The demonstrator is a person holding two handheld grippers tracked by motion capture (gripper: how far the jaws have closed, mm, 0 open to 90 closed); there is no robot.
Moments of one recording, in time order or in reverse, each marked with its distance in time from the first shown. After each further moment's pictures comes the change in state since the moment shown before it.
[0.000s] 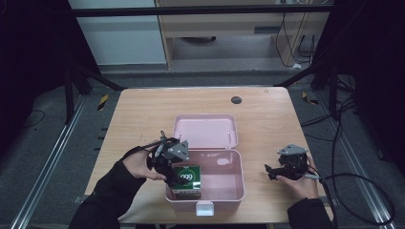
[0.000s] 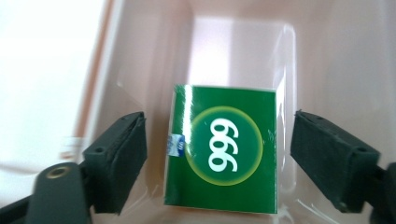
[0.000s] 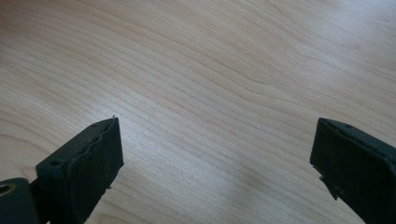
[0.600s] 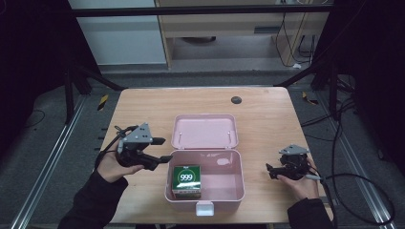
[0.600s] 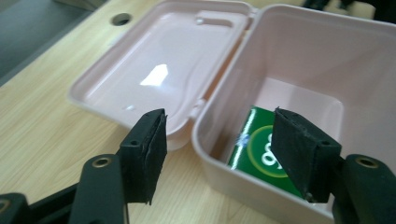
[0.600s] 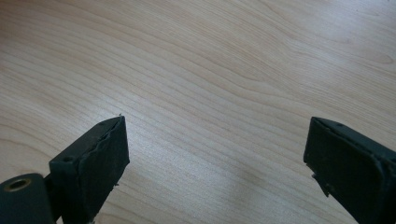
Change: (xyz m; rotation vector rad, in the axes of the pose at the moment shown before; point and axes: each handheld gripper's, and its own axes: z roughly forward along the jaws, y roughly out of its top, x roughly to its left) left arm 0.028 -0.003 -0.075 -0.335 0.206 -0.103; right arm -0.001 -0.001 -0.003 -0.007 -0.015 0.034
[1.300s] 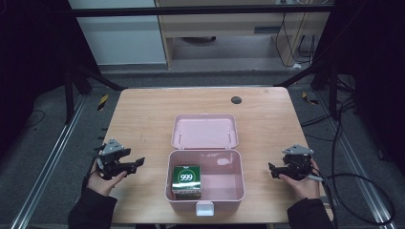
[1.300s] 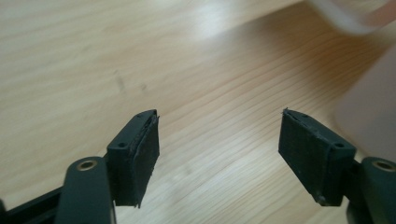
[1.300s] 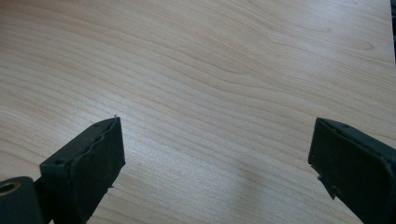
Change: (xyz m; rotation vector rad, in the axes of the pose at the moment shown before) left arm 0.096 -0.096 -0.031 0.019 0.442 -0.160; right arm -0.006 -0.005 -0.001 -0.006 -0.037 0.057
